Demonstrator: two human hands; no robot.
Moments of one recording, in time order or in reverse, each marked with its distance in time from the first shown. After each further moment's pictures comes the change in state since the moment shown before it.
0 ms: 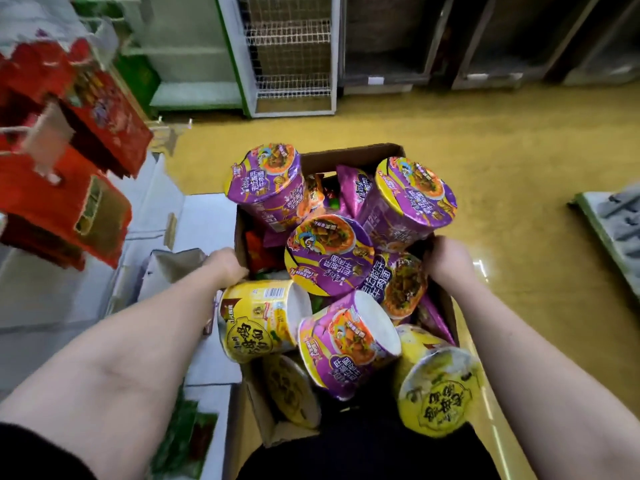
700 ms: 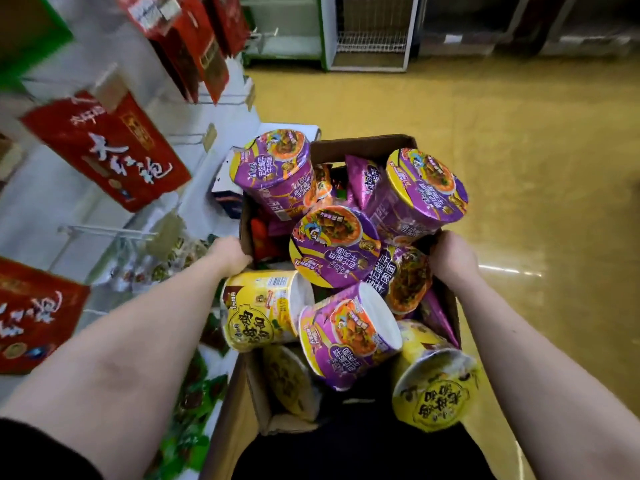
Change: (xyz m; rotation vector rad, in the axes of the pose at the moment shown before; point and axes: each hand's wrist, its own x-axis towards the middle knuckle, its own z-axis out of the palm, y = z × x) left_hand -0.393 -0.062 0.201 -0.028 0.108 -0.195; right_hand -0.317 0.140 0.033 -0.010 -0.099 -0.130
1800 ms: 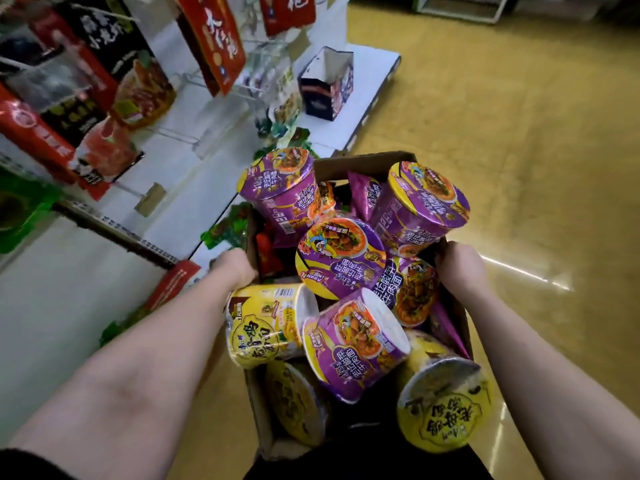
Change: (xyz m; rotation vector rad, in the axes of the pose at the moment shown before) left_hand -0.469 -0.247 0.284 -0.191 -0.057 -0.336; right_hand -0.490 0.116 0.108 -0.138 -0.112 -0.299
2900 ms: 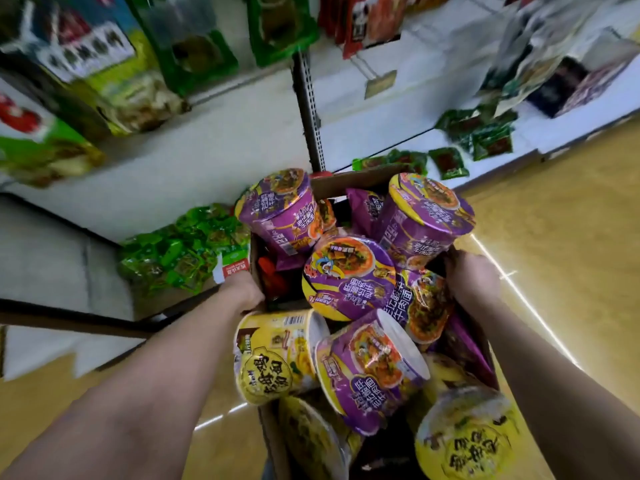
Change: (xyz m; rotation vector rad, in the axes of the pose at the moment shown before) left_hand -0.165 -0.290 0.171 -0.359 -0.075 -0.592; right_hand -0.128 -0.183 0.166 -0.125 -0.209 -0.579
